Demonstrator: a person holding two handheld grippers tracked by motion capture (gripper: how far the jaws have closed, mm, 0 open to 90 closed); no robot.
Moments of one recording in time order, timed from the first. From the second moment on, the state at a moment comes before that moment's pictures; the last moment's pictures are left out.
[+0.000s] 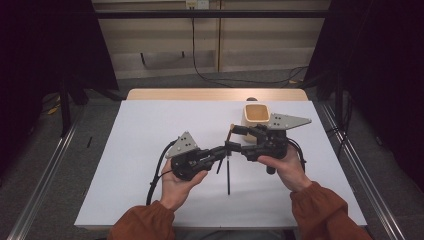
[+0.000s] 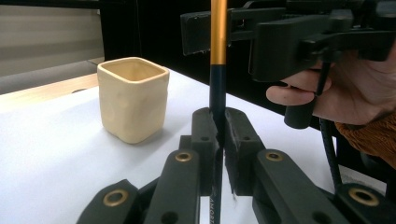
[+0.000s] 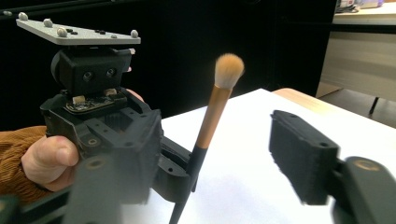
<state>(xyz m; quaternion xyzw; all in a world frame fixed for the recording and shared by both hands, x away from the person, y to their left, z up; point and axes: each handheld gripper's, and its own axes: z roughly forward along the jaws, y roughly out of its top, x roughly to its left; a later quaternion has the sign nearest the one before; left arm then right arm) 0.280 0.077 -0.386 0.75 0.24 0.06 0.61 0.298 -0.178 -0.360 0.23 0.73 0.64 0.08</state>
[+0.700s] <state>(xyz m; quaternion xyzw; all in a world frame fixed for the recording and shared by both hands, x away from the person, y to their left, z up) 0.279 0.072 -0.391 0.76 0.24 0.07 0.60 0.300 -0.176 -0.366 0.24 0.73 0.64 0.05</state>
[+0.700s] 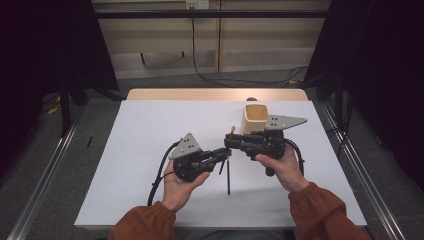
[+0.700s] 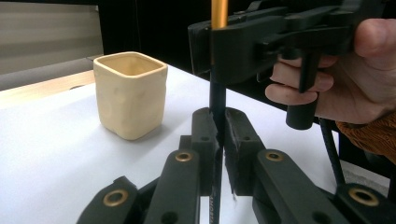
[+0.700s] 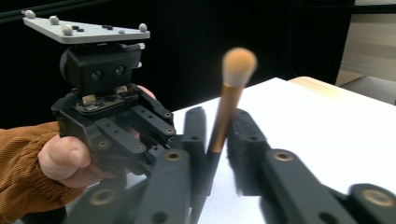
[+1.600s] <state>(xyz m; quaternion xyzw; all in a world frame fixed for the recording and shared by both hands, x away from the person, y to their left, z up) 0.280 0.073 -0.394 0.75 0.24 0.06 0.61 0.296 -0.170 -0.366 0.22 0.74 0.63 0.06</state>
